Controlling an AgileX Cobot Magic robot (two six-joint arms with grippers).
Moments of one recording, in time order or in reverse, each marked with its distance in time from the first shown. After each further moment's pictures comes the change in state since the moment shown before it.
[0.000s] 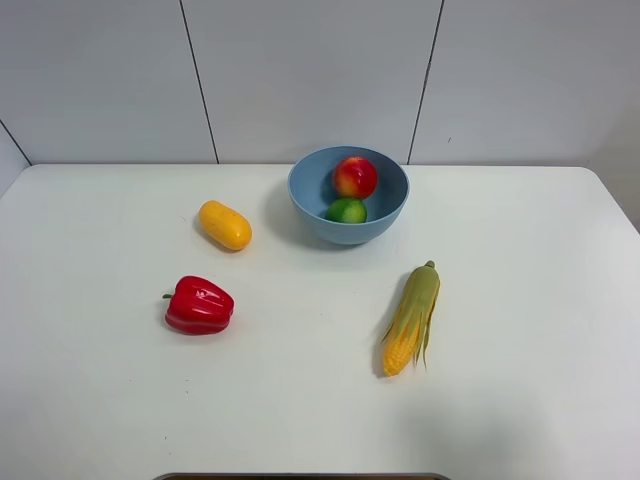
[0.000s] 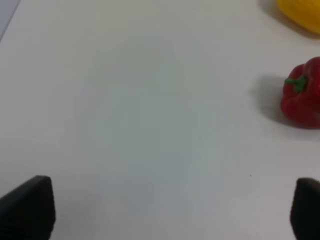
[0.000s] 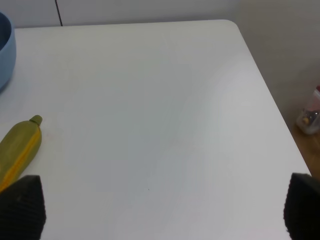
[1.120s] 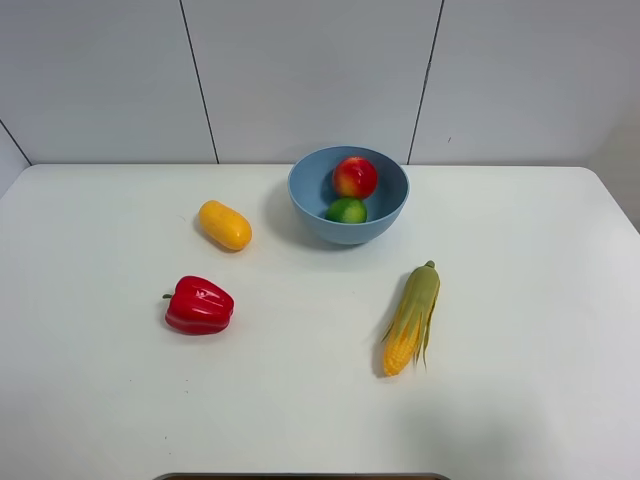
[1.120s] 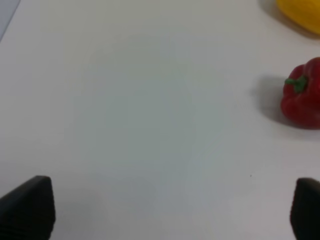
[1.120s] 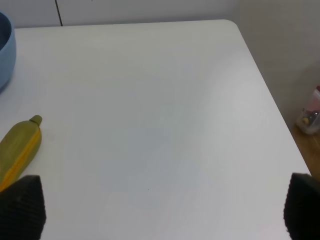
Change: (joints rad) left arm 0.000 0.000 0.000 0.001 0.000 -0.003; right arm 0.000 0.000 0.000 0.000 0.000 -0.001
